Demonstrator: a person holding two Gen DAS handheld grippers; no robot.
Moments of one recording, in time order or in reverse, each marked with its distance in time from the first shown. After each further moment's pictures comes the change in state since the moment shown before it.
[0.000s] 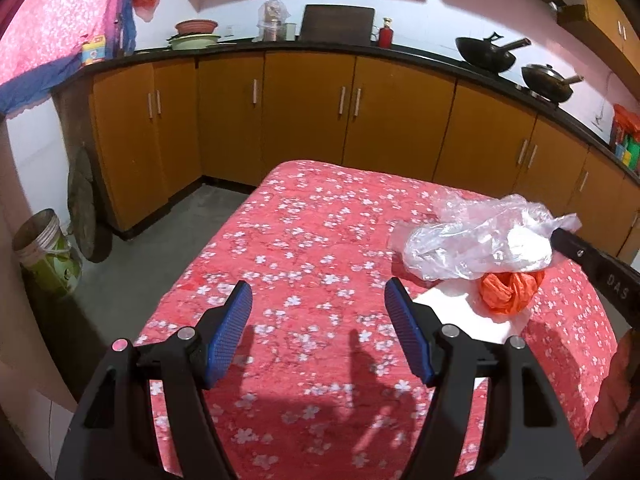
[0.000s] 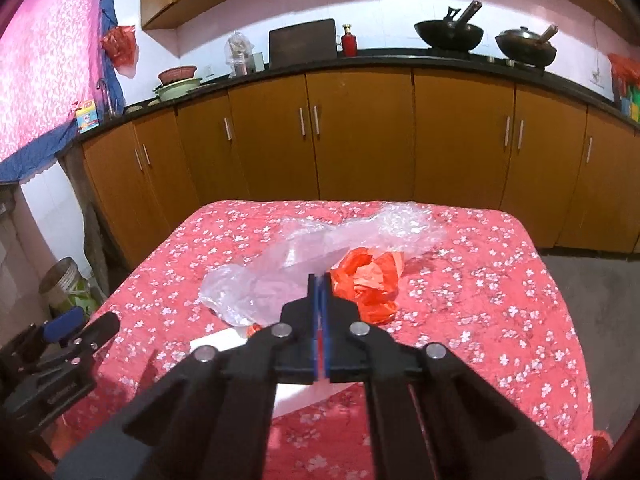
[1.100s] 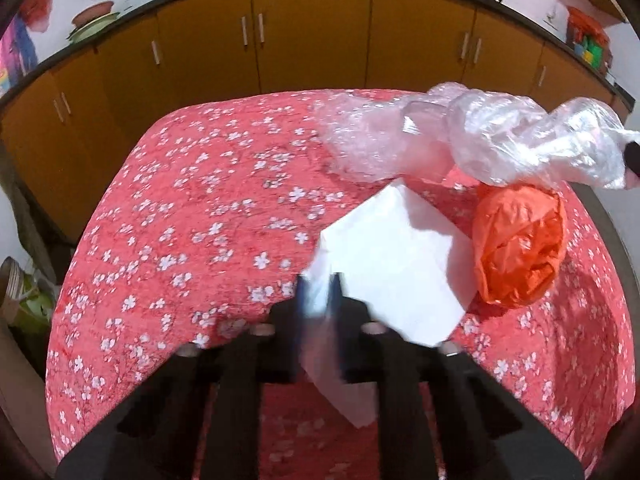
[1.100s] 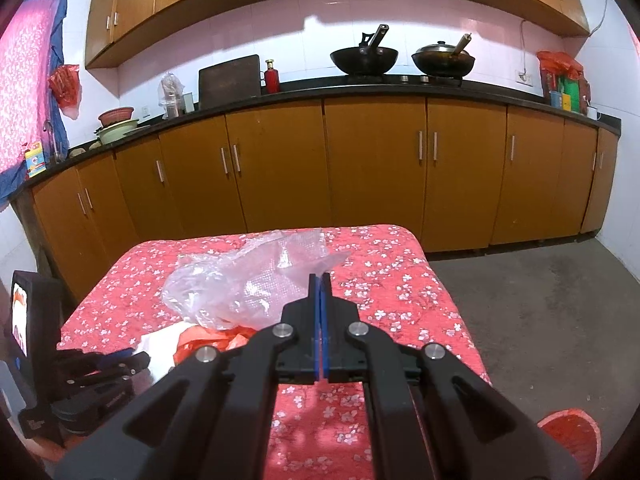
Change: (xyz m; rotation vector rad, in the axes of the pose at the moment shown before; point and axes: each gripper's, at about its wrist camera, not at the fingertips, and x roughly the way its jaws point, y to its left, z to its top) left arm 0.061 -0.093 -0.008 0.252 0.274 -0.134; right arm -0.052 -0.080 -0.009 0.102 -0.112 -0.216
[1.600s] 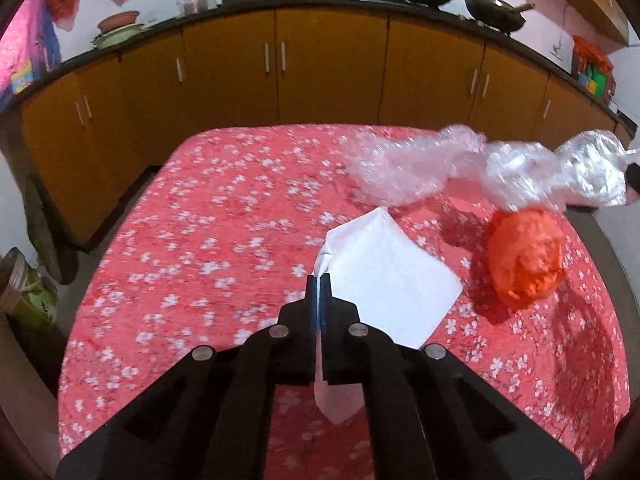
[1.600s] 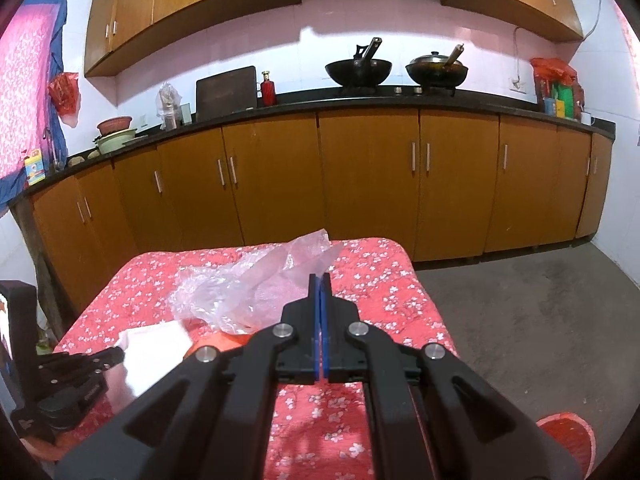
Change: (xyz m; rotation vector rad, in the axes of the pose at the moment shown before) left arm -0.033 0.020 -0.005 -0.070 -0.121 0.031; right arm -0.020 -0.008 0.009 0.006 -0.037 -0.015
